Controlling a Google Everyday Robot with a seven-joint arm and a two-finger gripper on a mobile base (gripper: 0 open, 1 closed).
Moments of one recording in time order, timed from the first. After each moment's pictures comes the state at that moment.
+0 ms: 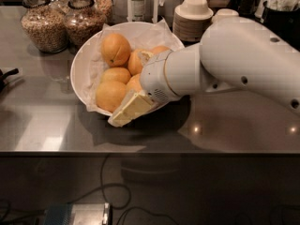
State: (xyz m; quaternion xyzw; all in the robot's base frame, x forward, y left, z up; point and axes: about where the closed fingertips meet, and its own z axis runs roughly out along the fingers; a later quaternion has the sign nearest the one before) arm 0.500 0.059 0.907 -0.57 0.68 0.17 0.44
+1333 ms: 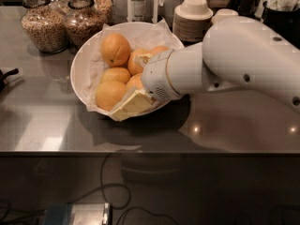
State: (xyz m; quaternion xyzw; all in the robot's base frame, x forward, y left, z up) arm 0.503 0.055 0.907 -0.56 0.68 0.18 0.44
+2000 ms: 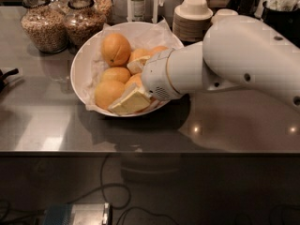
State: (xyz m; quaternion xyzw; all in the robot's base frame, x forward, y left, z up) arm 0.503 0.056 0.907 -0.56 0.68 0.18 0.44
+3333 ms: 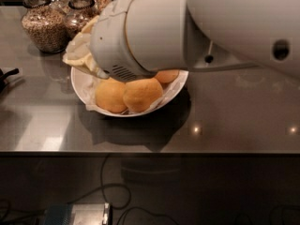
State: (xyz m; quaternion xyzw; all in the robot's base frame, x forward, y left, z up) arm 0.428 0.113 1.041 -0.61 0.59 0.12 0.52
